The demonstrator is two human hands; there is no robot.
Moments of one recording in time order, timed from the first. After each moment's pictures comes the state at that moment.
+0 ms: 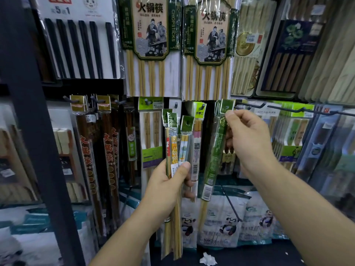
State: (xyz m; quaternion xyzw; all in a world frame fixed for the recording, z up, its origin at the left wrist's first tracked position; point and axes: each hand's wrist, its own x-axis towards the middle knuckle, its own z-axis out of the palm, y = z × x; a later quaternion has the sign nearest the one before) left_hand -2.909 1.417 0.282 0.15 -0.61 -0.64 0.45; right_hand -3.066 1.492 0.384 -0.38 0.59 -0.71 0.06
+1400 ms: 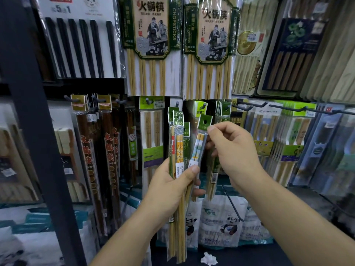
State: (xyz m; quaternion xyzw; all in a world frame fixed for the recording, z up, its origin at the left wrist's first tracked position) left_hand -2.909 1.425 0.290 0.13 -0.60 -0.67 0.43; right_hand -3.044 1.488 0.360 -0.45 0.56 -0.69 0.08
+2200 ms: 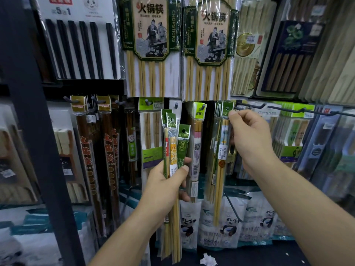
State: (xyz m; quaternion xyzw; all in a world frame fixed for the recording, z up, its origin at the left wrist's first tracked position) left_hand -2.906 1.420 0.288 0.19 -0.60 -0.64 0.44; right_hand -3.085 1.481 0.382 -0.39 0.58 -0.71 0.03
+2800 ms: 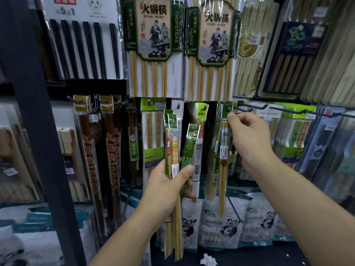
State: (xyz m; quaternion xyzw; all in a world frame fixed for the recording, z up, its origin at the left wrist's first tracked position) left_hand -2.905 1.420 0.287 0.16 -0.60 -0.64 0.45; right_hand -3.092 1.472 0.379 -0.36 0.62 -0.70 -0.01
